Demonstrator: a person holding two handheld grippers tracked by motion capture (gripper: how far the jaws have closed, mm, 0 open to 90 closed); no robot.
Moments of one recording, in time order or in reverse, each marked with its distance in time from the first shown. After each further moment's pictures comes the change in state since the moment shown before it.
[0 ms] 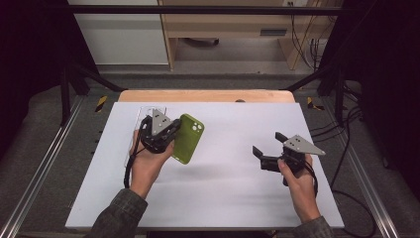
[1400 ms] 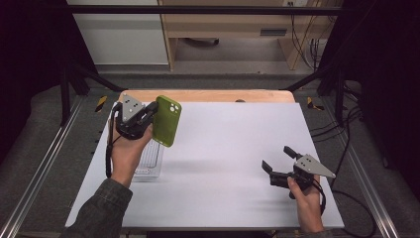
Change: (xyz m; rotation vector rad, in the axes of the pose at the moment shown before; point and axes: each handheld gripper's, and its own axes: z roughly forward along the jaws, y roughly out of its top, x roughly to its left) left arm 0.055 0.013 -0.023 -0.103 0.125 -0.062; right arm -0.011 -0.051 -0.026 -0.074 -0.002 0.004
